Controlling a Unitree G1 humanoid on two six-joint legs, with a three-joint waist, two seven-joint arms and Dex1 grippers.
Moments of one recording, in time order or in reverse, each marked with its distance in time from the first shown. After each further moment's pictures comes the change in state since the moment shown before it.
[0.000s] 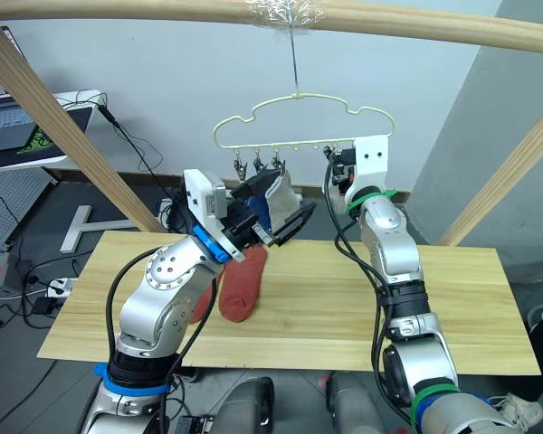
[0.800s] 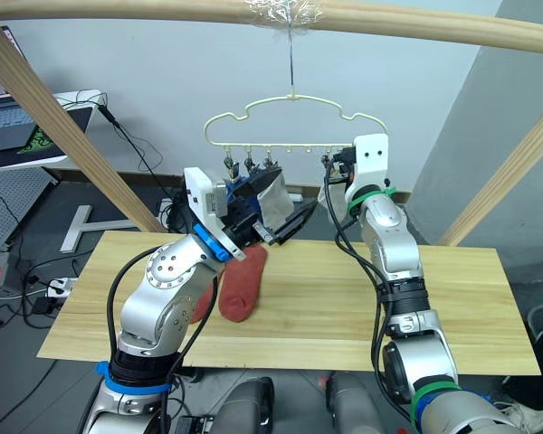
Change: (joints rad) left arm -0.008 -0.005 0.000 0.000 0.000 0.000 -0.001; right arm -0.011 -0.009 -0.006 0.033 0.001 -0.015 0.021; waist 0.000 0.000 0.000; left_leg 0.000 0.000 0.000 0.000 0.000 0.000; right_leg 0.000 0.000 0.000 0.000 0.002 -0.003
